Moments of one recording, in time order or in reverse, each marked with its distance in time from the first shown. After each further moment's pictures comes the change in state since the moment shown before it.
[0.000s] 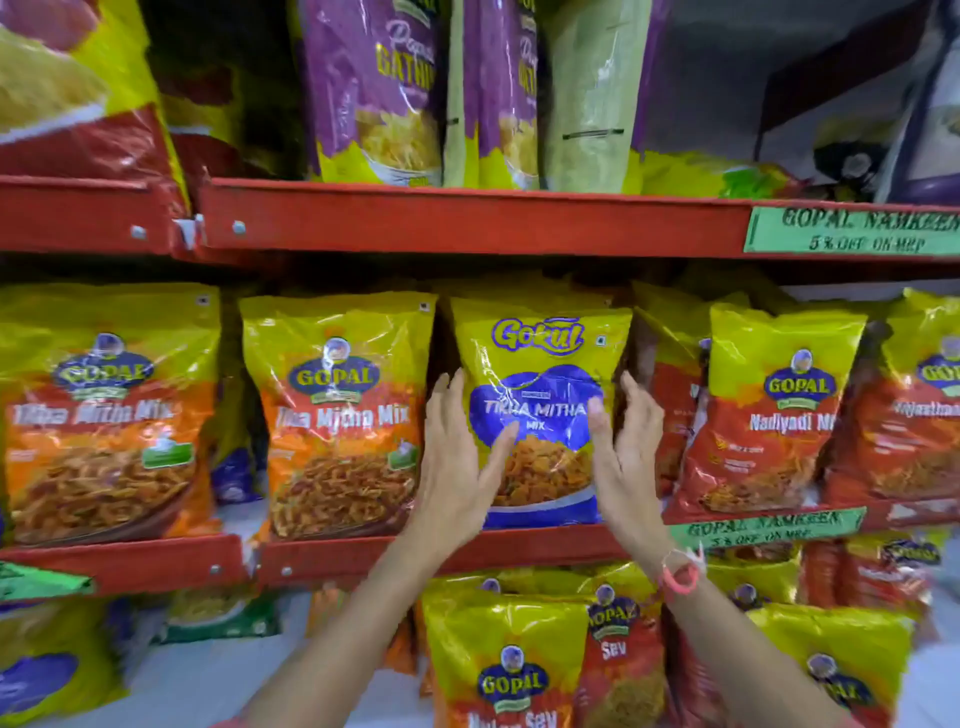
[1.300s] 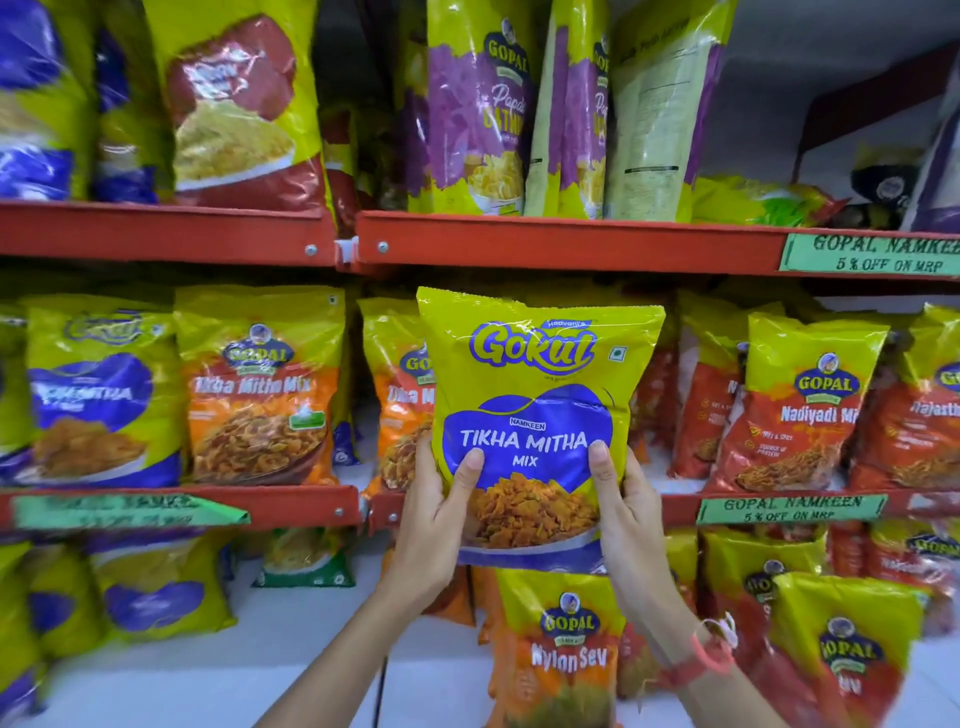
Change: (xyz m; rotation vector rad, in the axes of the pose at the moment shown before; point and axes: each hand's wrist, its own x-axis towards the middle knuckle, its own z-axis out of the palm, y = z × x) left_hand -0.095 0.012 -0.115 -0.554 0.048 -0.245; right_hand -0.113 -0.104 0.015 0.541 -0.152 0.188
